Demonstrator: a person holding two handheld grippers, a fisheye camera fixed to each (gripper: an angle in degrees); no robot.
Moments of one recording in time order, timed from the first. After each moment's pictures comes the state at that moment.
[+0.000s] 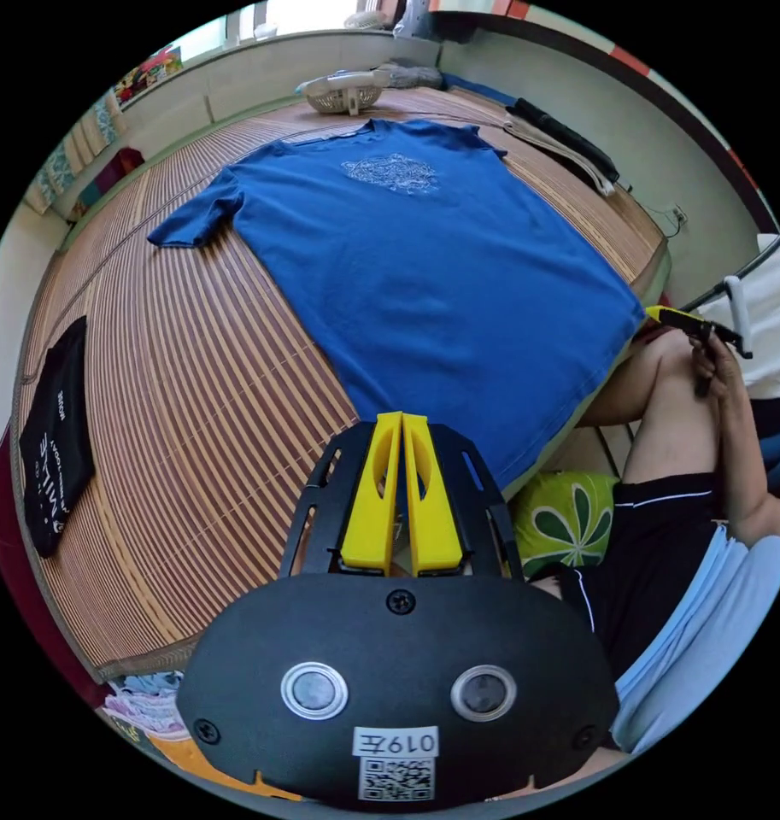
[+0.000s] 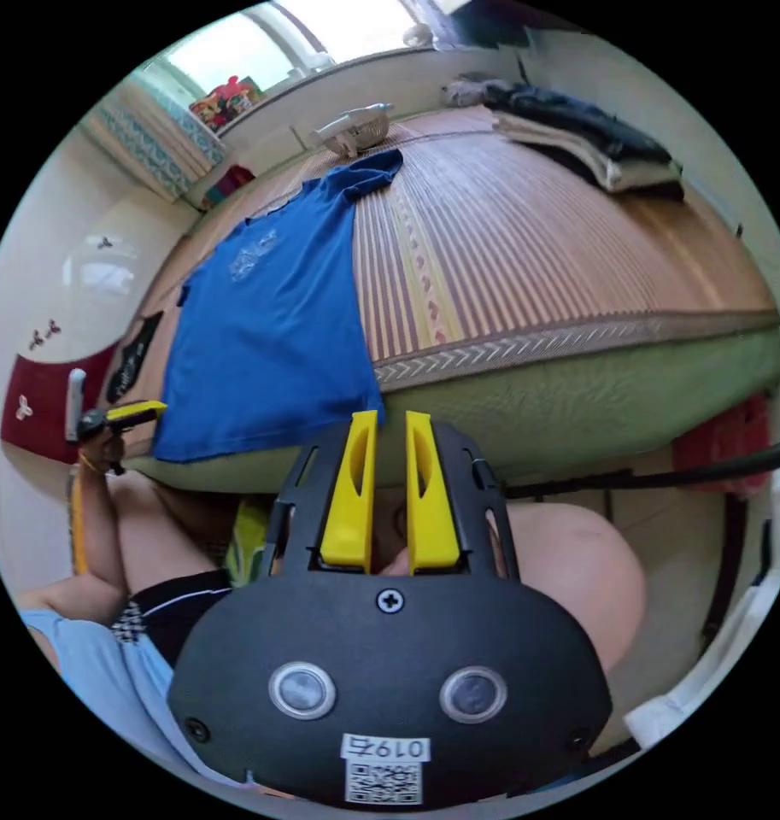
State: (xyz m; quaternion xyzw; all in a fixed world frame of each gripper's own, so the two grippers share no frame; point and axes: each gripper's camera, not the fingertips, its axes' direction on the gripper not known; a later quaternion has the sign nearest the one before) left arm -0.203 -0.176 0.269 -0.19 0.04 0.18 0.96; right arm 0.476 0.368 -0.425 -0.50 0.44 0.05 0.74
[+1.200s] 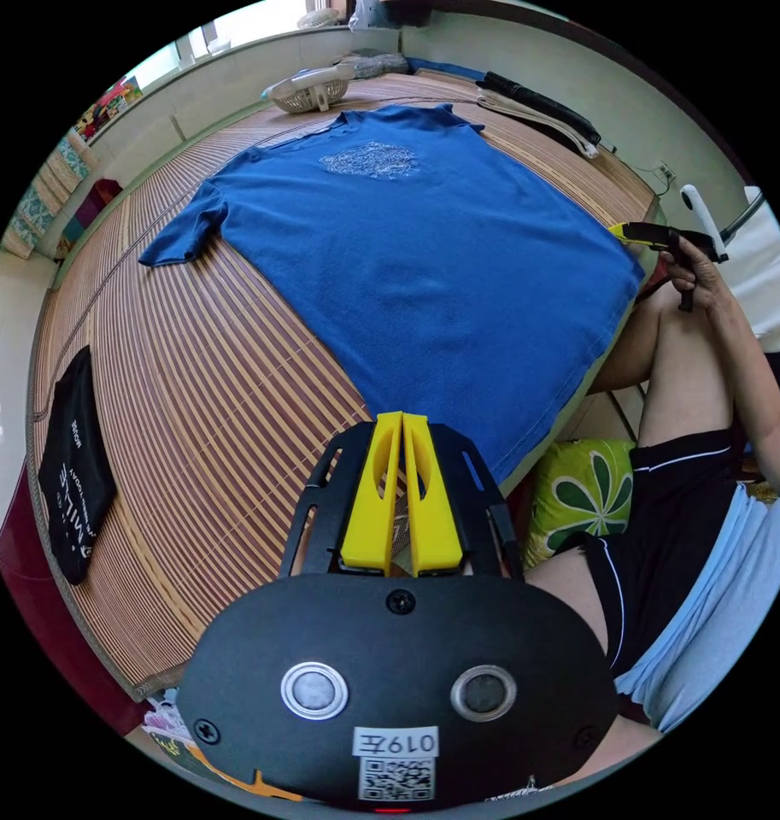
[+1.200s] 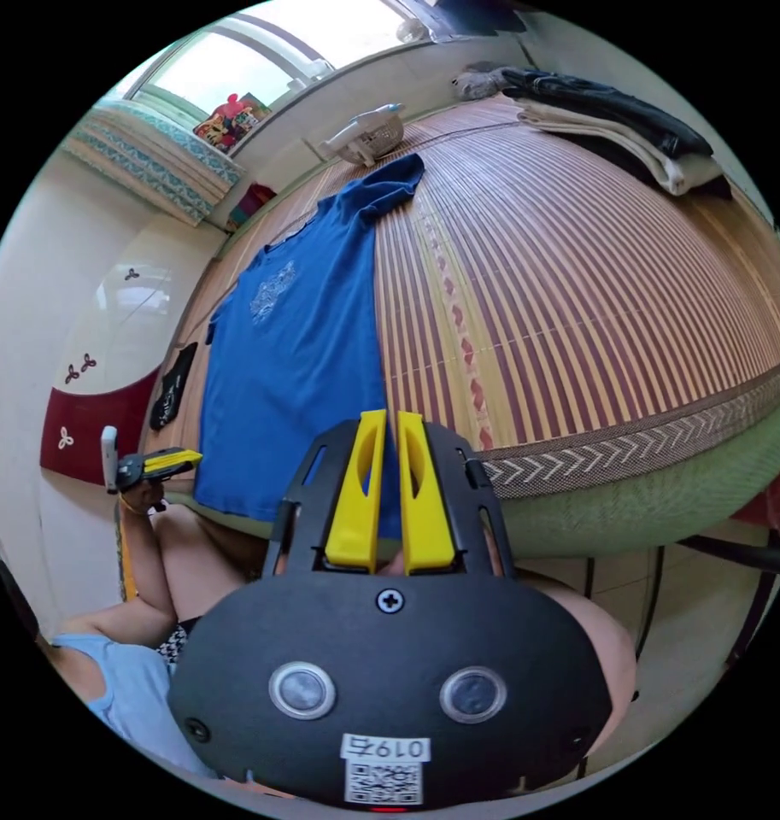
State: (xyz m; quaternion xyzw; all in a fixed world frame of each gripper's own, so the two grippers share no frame) left arm -0.190 -0.190 0.287 -0.21 0.02 0.23 0.95; right arm 0.601 0.379 -0.387 -0.48 0.35 0.14 0.79
